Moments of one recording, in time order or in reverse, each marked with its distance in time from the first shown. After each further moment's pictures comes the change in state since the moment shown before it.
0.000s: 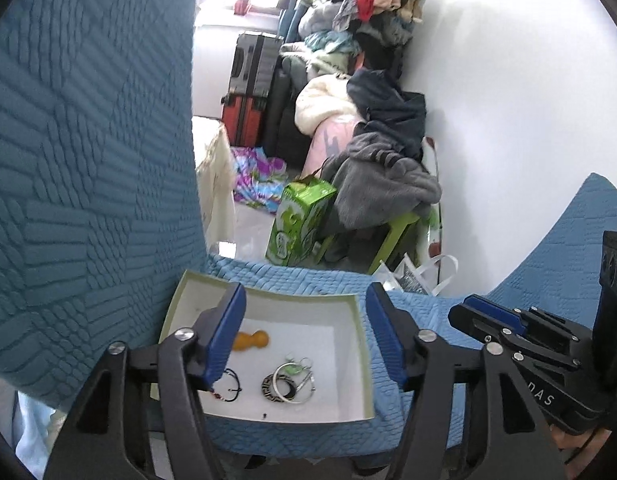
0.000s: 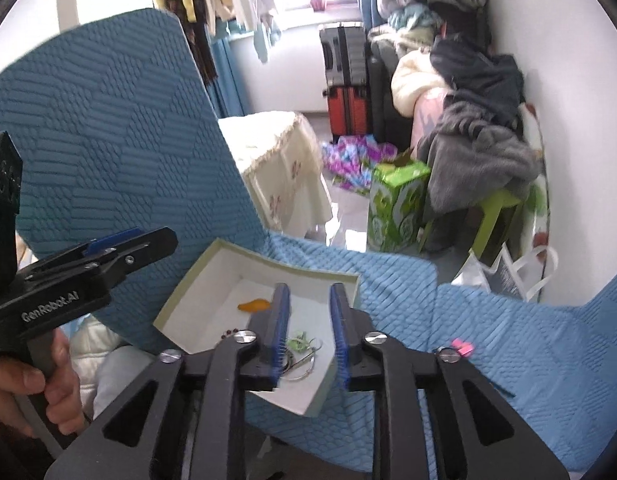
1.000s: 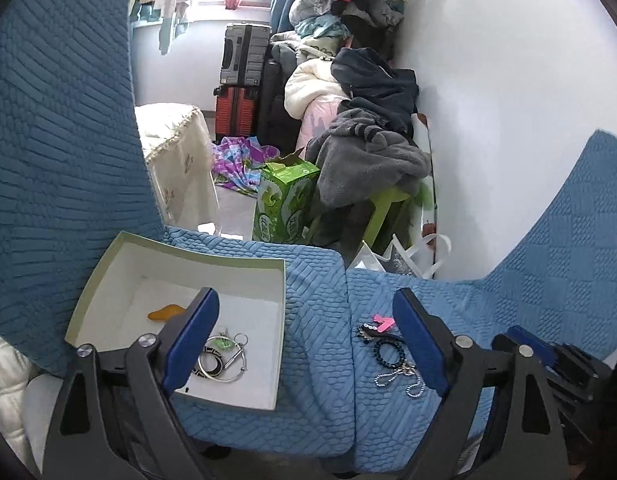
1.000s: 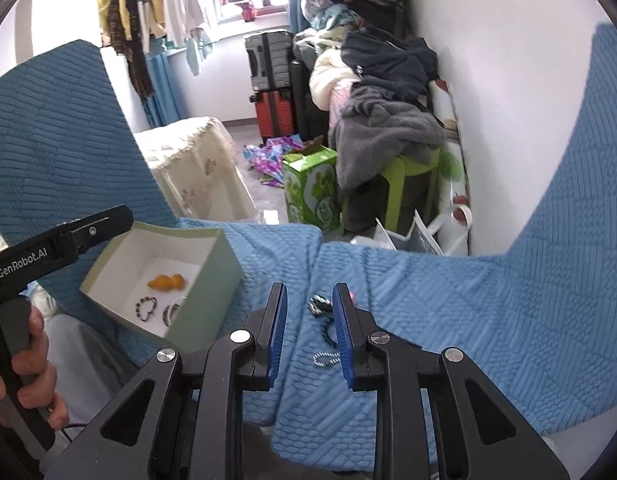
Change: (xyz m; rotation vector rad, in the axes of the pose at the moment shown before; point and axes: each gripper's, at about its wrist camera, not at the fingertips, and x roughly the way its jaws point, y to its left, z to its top) left arm 0.049 -0.112 -0.056 0.026 0.021 0.064; right arm -0.047 -0.124 -0.086 0.123 -0.004 -0.179
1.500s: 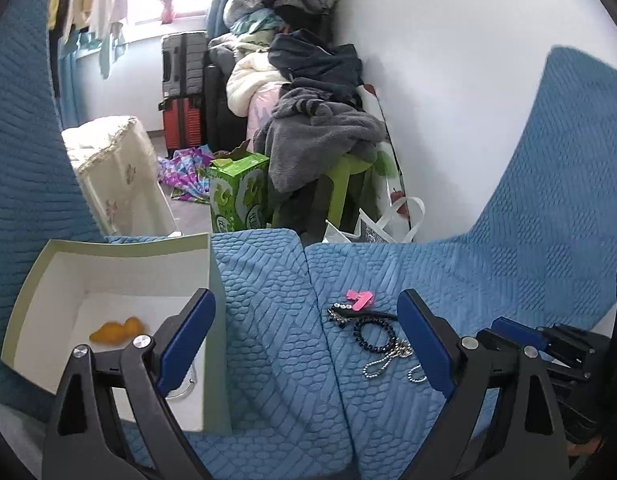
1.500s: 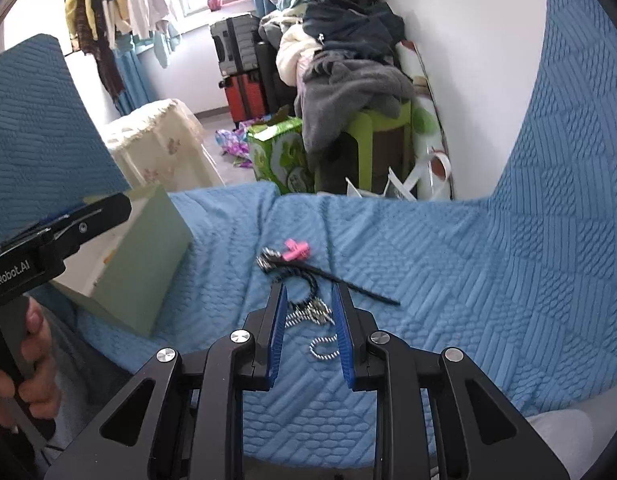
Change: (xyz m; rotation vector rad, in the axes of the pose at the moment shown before) left arm 0.055 -0.039 -0.051 0.190 -0.009 -0.108; right arm 0.045 -0.049 -0.067 0.063 0.036 -0.043
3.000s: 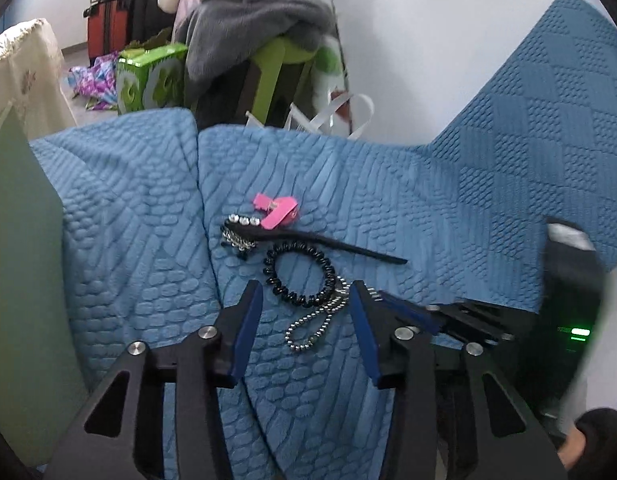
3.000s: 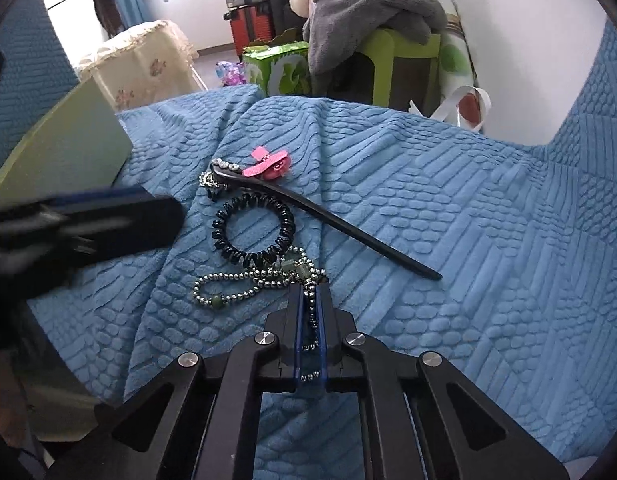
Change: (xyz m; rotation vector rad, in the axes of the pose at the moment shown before) left arm 0.119 -0.046 -0.038 -0.050 0.349 -0.255; right arm 0.108 -0.021 -0.028 -0.068 0.194 0.005
